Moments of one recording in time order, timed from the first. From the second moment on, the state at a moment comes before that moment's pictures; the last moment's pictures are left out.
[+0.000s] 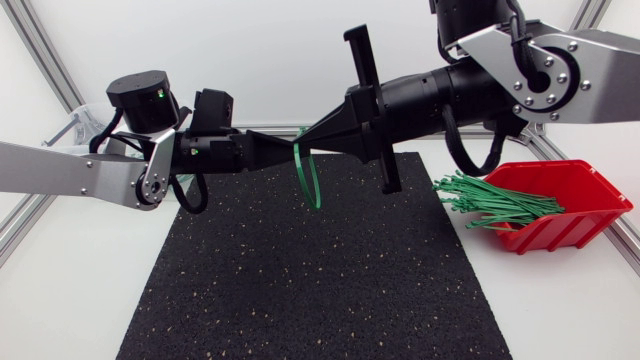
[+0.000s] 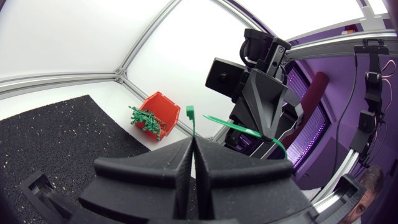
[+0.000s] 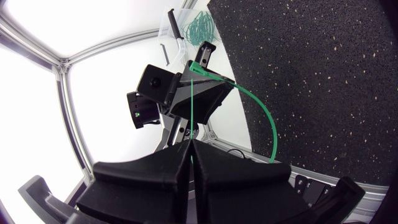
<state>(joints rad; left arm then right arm) -0.30 1.75 0.92 0.78 1.25 -0.61 0.49 1.48 1.21 -0.31 -0.88 1.38</state>
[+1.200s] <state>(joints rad) -0.31 1.73 0.90 0.81 1.25 -0.61 0.47 1.50 1.21 -0.29 -0.88 1.38</state>
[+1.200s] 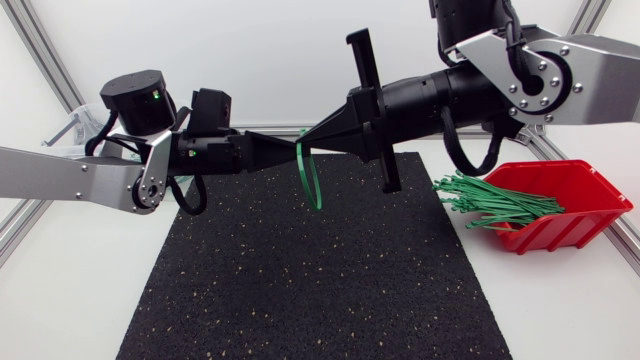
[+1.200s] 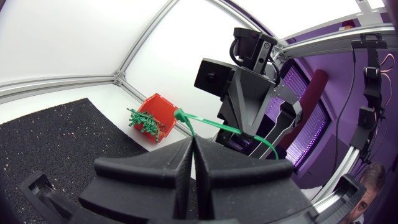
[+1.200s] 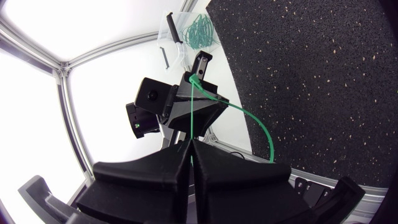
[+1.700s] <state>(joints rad) -0.33 1.67 0.86 0.82 1.24 -0.61 0.45 1.50 1.21 -0.27 -0.88 1.39</state>
